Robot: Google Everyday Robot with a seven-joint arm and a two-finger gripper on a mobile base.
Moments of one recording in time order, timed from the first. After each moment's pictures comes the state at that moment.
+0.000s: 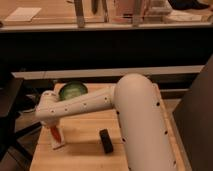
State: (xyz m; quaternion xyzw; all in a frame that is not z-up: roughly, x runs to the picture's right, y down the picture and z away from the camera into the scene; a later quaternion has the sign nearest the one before) arm -0.312 0.202 0.801 -0.03 -0.31 -0.78 0.54
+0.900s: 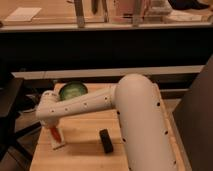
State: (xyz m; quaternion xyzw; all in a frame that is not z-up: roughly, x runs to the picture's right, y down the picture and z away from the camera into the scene) arm -0.315 0.204 0.798 -0.02 -0.32 -0.79 0.52
